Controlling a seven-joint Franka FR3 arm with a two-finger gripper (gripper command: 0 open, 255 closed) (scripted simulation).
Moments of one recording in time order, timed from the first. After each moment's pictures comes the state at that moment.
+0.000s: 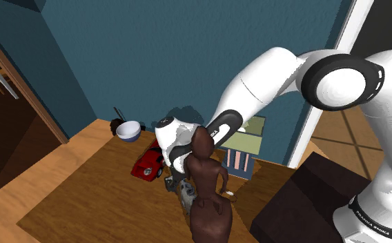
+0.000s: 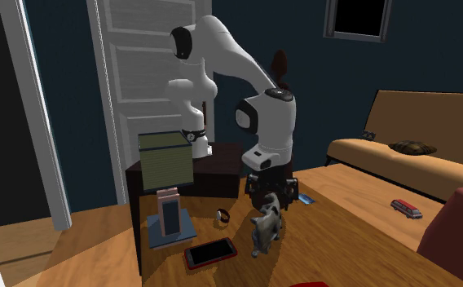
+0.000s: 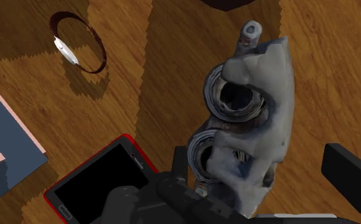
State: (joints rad) arm 0.32 0.71 0.29 -1.73 -0.14 2.28 0.78
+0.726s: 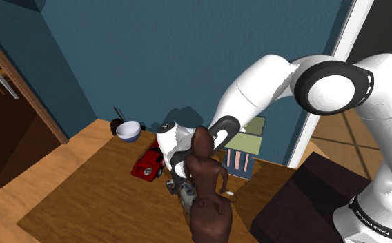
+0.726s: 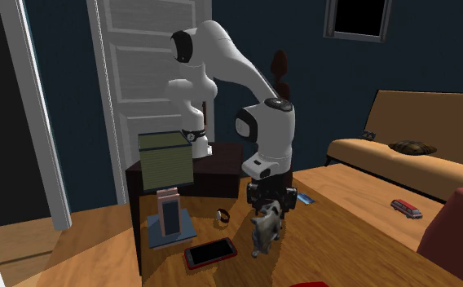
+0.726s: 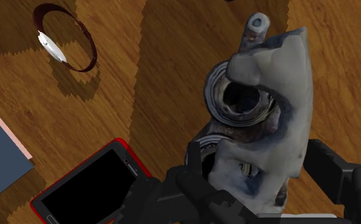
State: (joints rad) arm 0.33 0.76 0.28 -1.72 -0.15 2.31 0.78
